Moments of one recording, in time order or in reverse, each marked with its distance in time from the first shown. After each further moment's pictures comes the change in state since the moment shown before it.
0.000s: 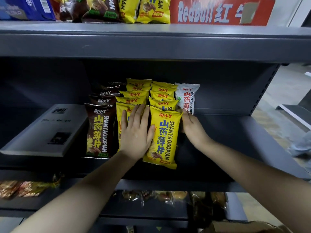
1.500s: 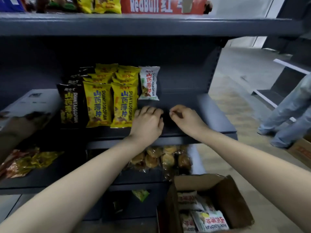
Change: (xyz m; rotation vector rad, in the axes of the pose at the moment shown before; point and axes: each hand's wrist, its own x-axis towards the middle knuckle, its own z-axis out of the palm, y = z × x) left_hand -0.040 0.165 -0.058 -0.179 -0.138 0.112; right_hand -0.128 0.006 -0.118 -0.419 -0.004 -0.108
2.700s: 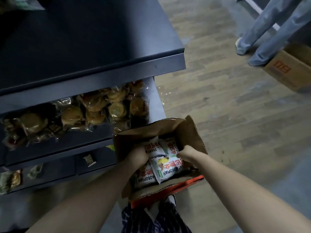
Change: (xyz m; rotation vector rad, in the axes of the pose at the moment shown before) left_hand -0.193 0.140 0.348 -0.461 -1.133 -0.526; right_hand -0.207 0.338 0.080 0.069 -0.627 1.151
